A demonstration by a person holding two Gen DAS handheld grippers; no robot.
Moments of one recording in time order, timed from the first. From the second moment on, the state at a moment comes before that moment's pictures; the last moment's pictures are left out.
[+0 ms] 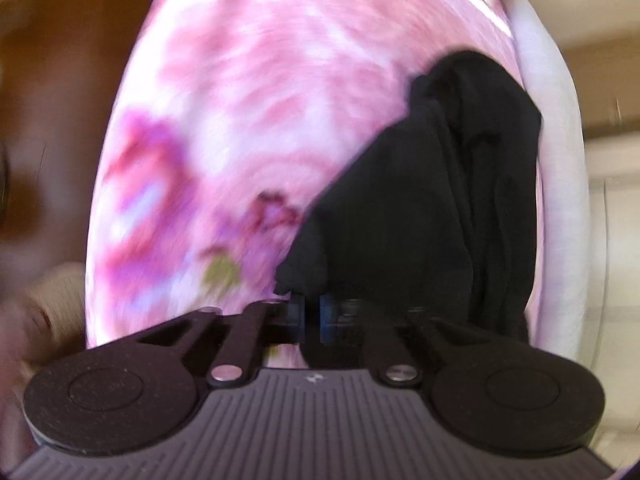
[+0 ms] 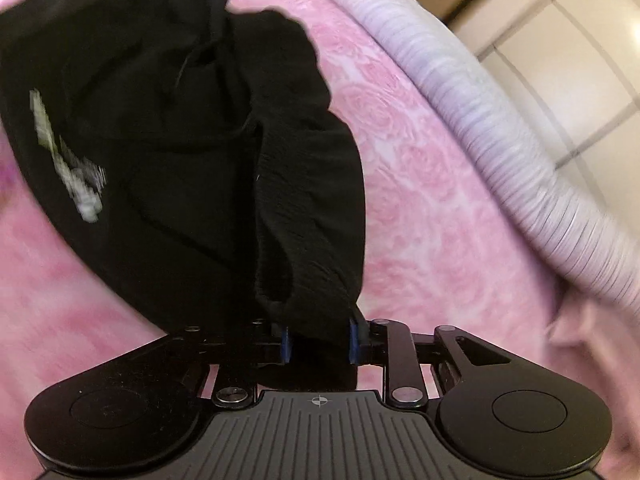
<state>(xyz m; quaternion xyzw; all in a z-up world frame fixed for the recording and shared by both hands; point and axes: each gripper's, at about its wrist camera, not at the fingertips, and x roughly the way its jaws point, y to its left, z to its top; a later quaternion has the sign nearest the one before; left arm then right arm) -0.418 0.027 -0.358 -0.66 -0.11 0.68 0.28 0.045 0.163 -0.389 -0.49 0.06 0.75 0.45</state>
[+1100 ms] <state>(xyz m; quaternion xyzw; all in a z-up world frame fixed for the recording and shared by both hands) -0.552 0.384 0.180 -0.19 -0.03 0.63 0.75 0.041 0.204 0.088 0.34 0.34 0.68 0.55</state>
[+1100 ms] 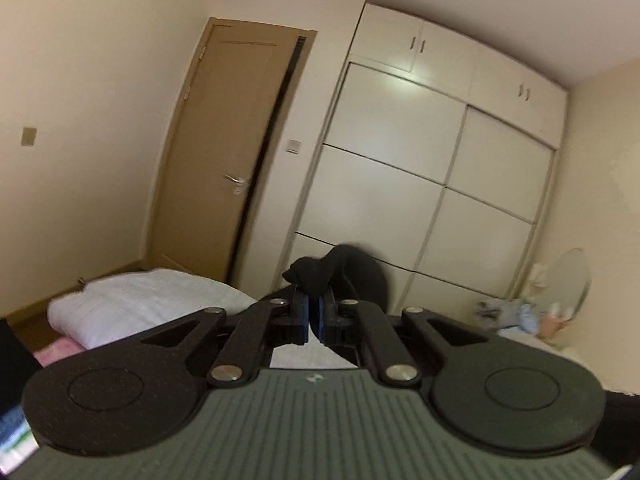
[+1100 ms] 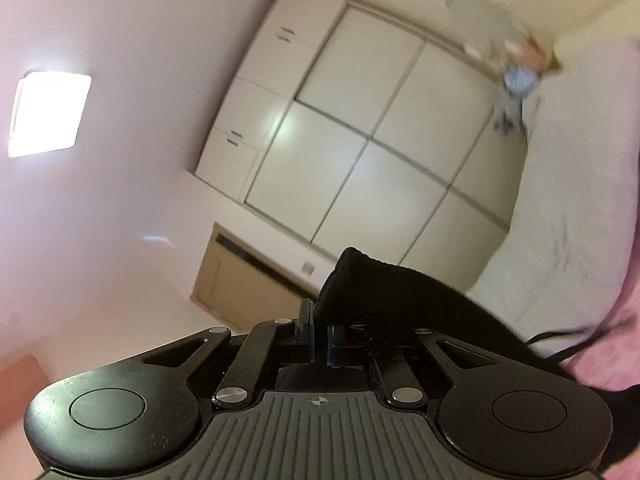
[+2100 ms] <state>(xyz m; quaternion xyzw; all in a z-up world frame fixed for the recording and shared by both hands) -0.673 0.215 -0.312 -0.51 0.15 0.69 0.49 0.056 -0.061 -0.357 0.09 0.64 0.28 0.71</state>
